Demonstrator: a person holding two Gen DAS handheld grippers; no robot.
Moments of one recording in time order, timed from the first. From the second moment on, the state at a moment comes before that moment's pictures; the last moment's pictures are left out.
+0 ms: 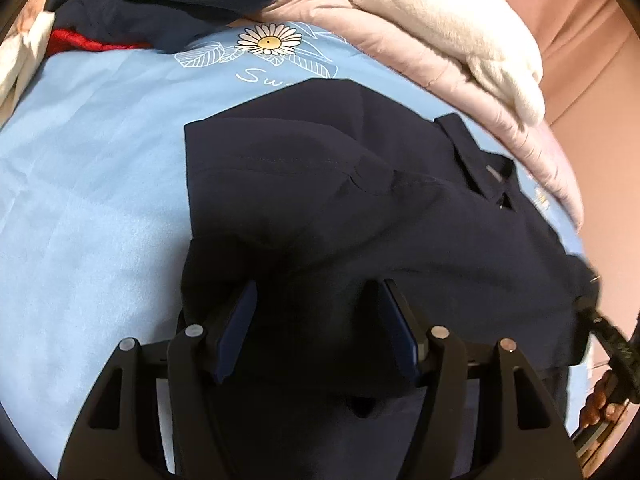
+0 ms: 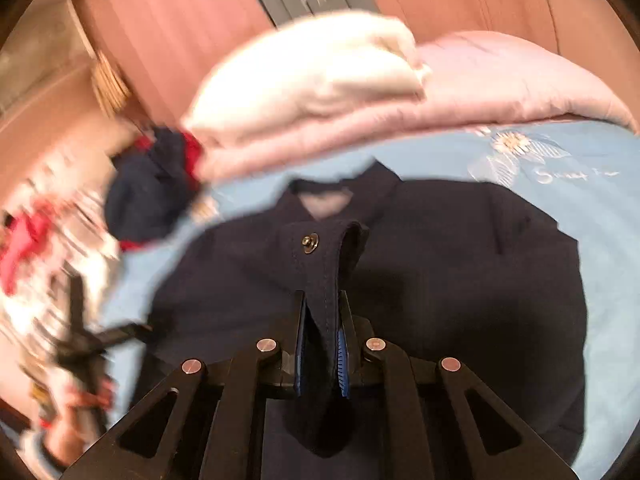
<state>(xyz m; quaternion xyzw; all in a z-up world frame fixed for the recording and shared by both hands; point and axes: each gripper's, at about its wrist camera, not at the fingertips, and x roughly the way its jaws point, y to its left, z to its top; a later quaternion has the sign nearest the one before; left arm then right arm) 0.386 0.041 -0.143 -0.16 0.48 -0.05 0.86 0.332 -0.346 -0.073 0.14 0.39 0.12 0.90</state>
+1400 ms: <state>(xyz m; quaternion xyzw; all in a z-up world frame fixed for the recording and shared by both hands) 0.146 0.130 -0.129 -0.20 0.48 -0.12 0.85 0.127 -0.390 -0.102 0.12 0.41 0.10 0.90</state>
